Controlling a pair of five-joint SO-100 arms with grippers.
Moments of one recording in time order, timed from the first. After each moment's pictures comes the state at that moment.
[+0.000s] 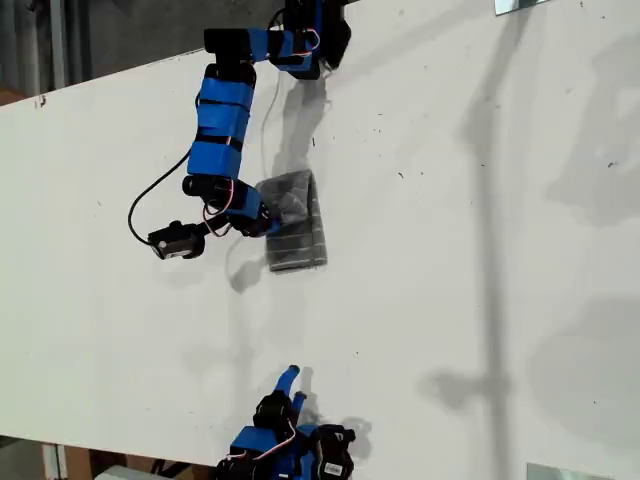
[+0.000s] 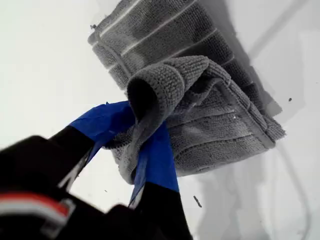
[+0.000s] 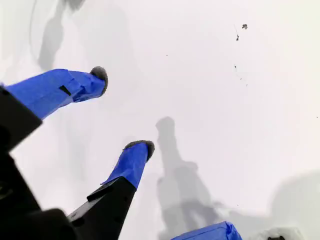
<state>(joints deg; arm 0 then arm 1) -13.4 159.3 145.3 85.3 -86.0 12.0 67.6 58.4 87.0 46.2</state>
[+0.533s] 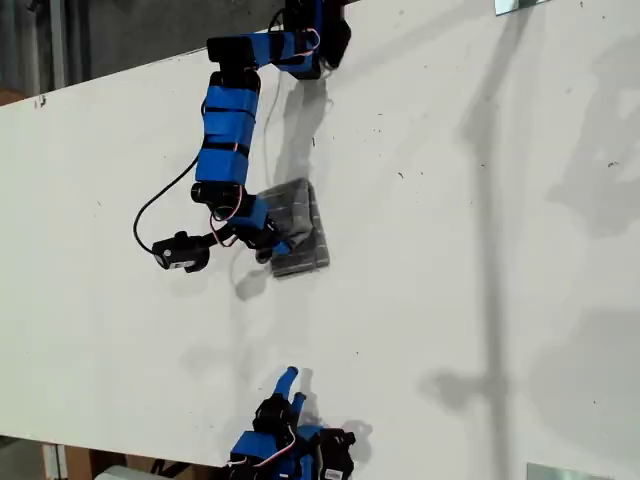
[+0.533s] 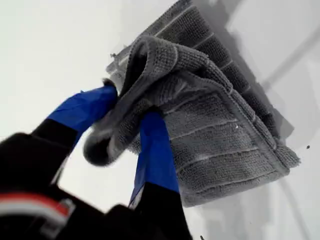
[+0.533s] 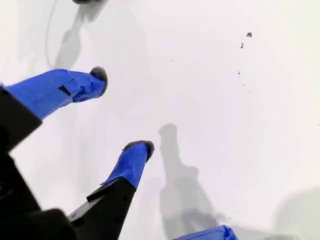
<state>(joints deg) -13.4 162.3 146.6 86.3 -86.8 10.1 64.2 54.9 80.6 45.8</state>
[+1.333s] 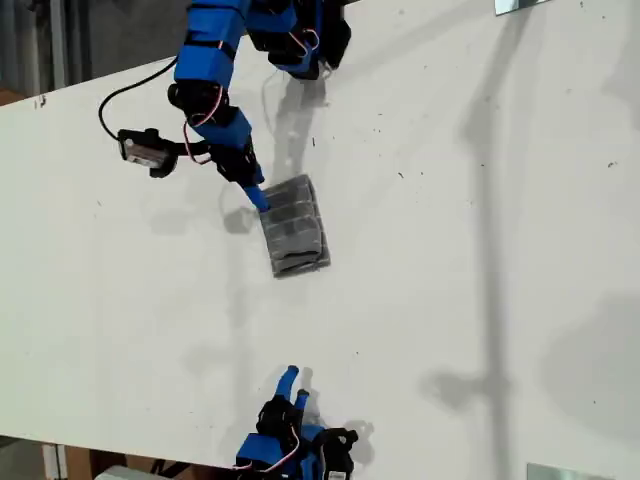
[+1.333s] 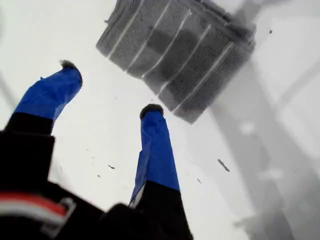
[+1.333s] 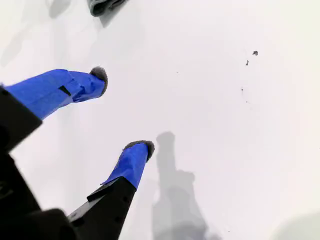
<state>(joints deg) -11.2 171.5 153.5 84.2 -91.8 12.8 121.3 111.2 72.2 64.0</state>
